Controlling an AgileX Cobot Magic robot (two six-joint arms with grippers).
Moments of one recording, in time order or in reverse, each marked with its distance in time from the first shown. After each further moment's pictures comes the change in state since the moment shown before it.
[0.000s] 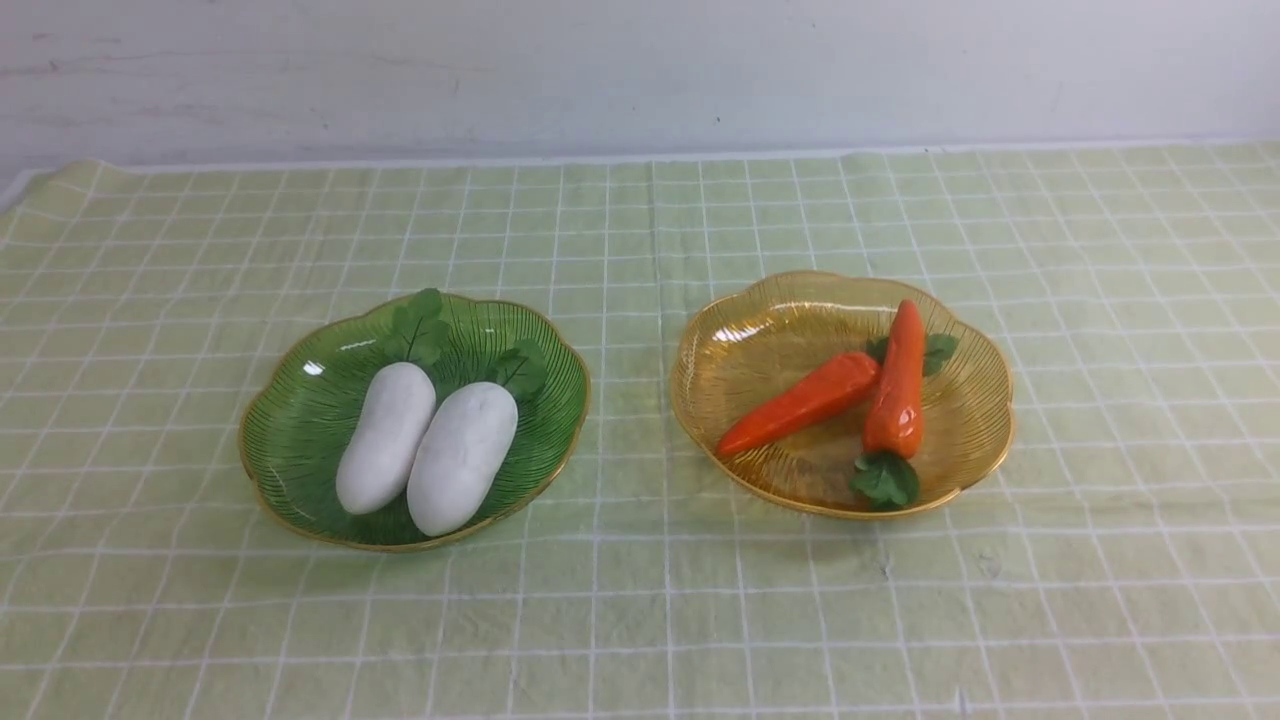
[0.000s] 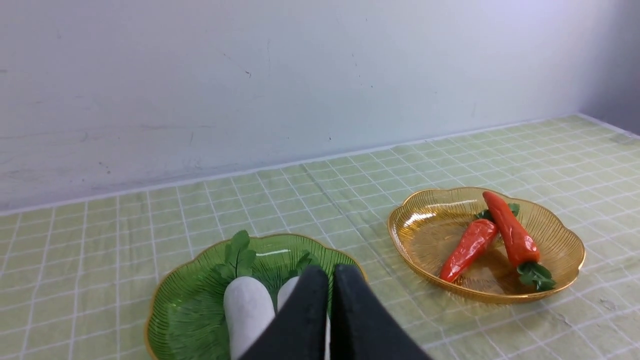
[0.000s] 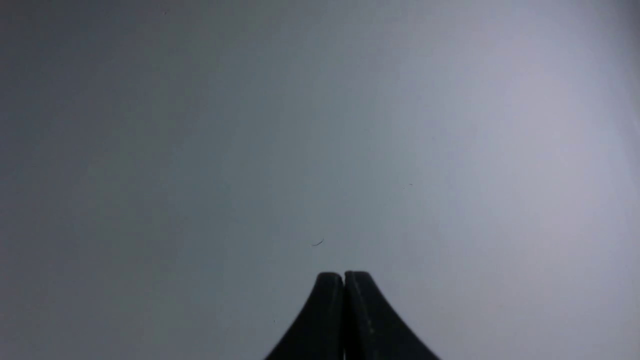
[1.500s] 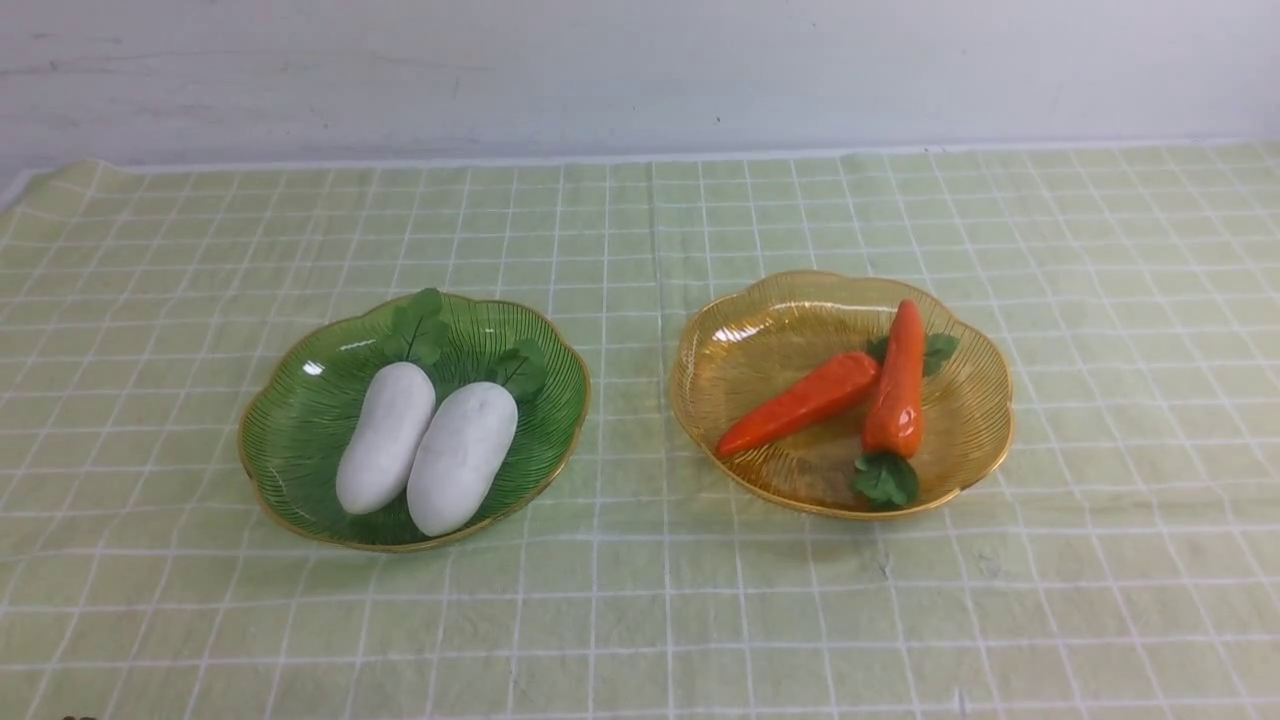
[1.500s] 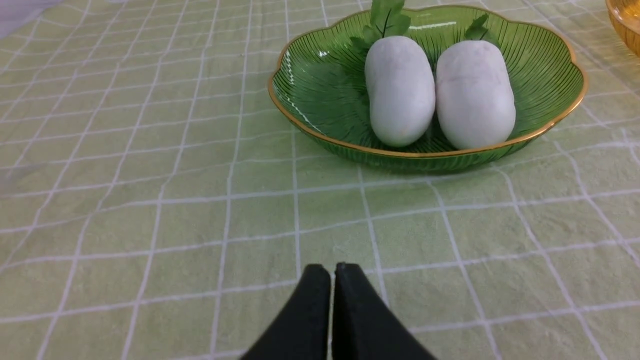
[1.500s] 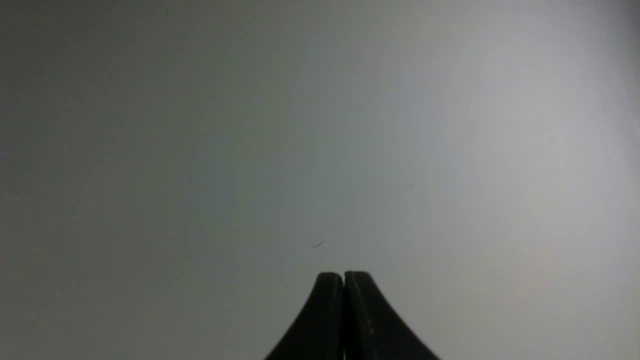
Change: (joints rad) right arm 0.000 0.000 0.000 0.000 -0.004 0.000; left arm 0.444 -0.186 0.580 -0.236 -0.194 0.293
